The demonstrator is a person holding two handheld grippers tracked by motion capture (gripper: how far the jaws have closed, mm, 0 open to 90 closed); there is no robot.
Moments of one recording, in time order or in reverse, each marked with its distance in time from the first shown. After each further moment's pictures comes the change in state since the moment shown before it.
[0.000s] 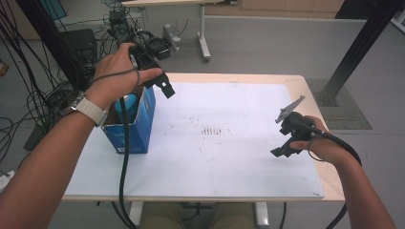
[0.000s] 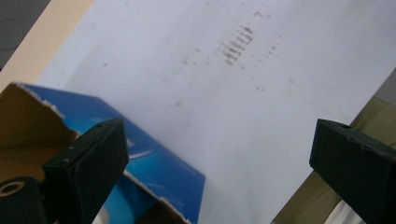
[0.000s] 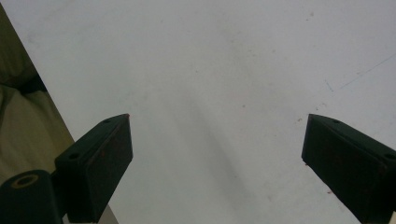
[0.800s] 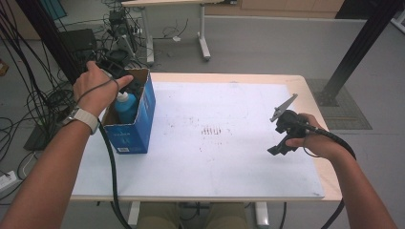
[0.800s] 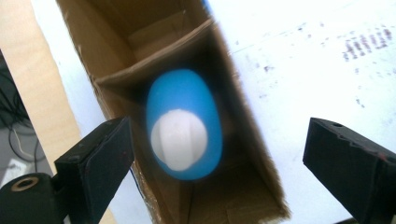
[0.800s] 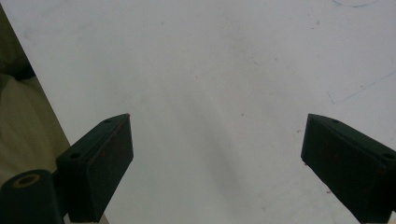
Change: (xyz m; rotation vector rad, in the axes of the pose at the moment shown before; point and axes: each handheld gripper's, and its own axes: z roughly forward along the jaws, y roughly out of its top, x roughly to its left) left arm 0.081 -0.078 0.027 0.042 0.132 -0.532; right arm -0.004 0.012 0.006 0.027 0.012 -0.037
